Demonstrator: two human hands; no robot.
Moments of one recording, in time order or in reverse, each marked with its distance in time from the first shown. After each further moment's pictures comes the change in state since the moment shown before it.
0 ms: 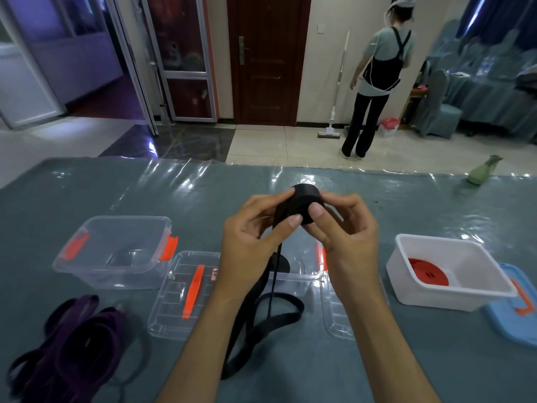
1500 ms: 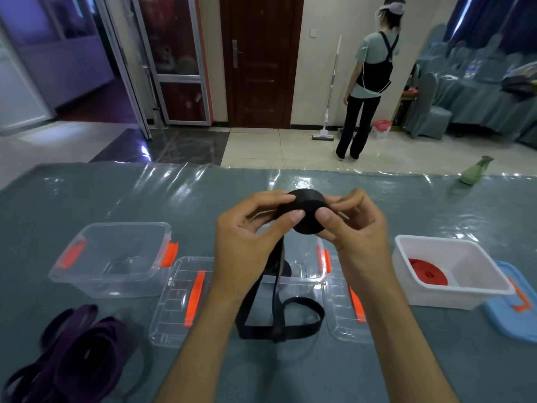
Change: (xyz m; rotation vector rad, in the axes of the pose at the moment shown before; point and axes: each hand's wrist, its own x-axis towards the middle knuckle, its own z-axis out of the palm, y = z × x) left_hand 0.010 0.014 -0.014 0.055 0.005 0.062; right_hand 0.010 -0.008 0.000 -0.092 -0.055 -0.002
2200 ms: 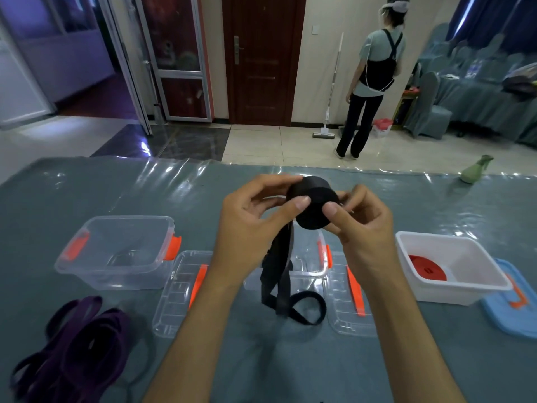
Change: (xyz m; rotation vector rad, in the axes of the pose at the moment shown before) left_hand 0.006 0.017 -0.009 -0.005 -0.096 0.016; right_hand -0.004 -0.005 0.001 -0.010 -0.032 -0.003
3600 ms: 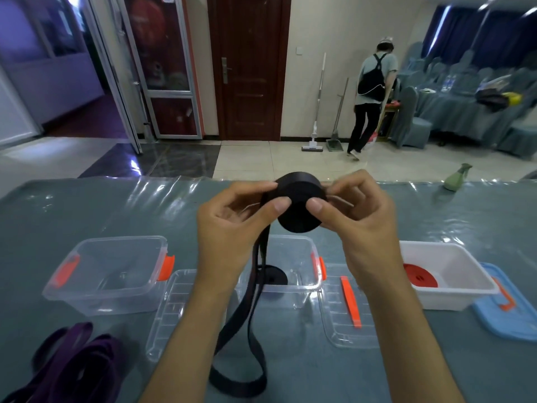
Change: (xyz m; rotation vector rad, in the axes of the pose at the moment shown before) left_hand 0.010 0.015 -0.004 -0.124 0.125 0.033; right_hand 0.003 -0.043 0.017 -0.154 -0.013 -0.166
